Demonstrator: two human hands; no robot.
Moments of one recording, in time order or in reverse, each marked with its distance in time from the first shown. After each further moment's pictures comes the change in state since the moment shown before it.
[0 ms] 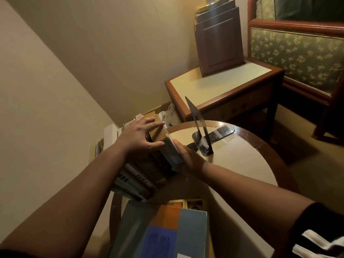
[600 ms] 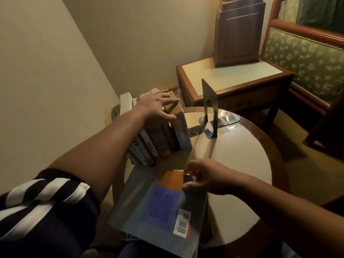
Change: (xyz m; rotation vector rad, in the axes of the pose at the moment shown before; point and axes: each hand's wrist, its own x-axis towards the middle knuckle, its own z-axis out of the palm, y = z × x) left_hand -0.010 0.004 -0.007 0.034 -0.022 -0.012; right_hand -0.143 -0.105 -0.036 -0.147 -0.421 0.169
